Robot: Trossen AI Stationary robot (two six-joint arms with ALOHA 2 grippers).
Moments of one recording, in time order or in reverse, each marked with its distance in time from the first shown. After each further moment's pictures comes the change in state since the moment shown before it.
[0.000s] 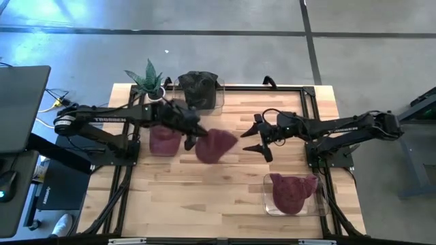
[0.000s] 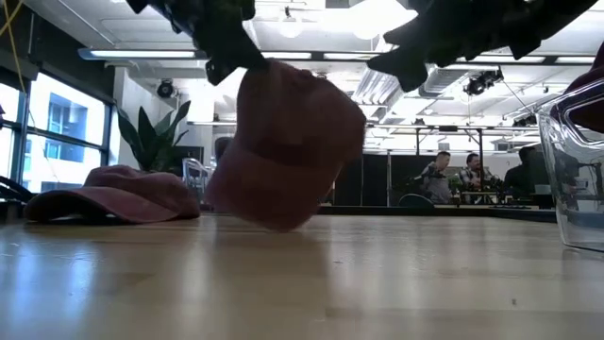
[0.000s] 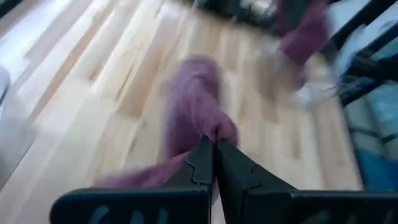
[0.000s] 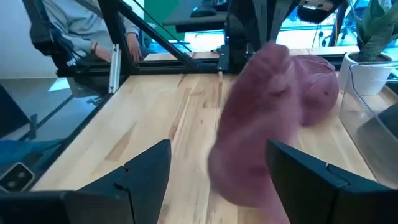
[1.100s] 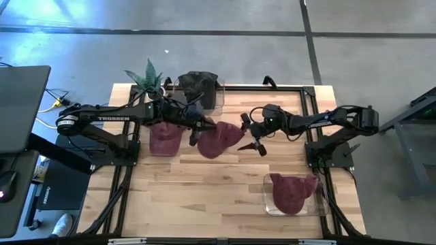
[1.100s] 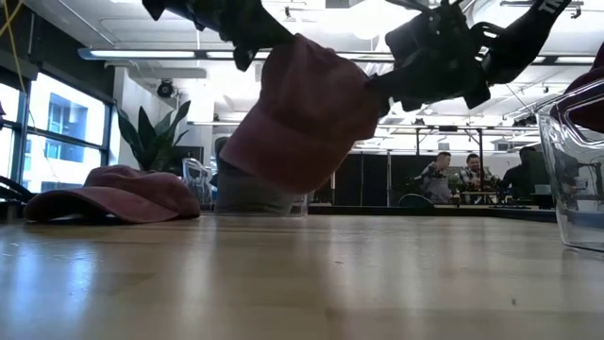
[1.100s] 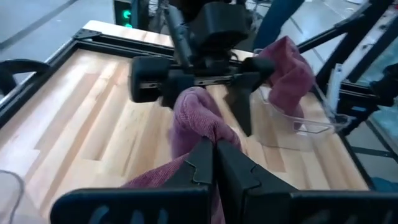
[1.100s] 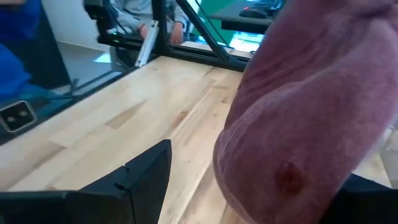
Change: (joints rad) left arm 0.038 0.033 0.002 0.244 0.026 0.127; right arm -0.180 0.321 0.000 0.298 -0.407 -0.273
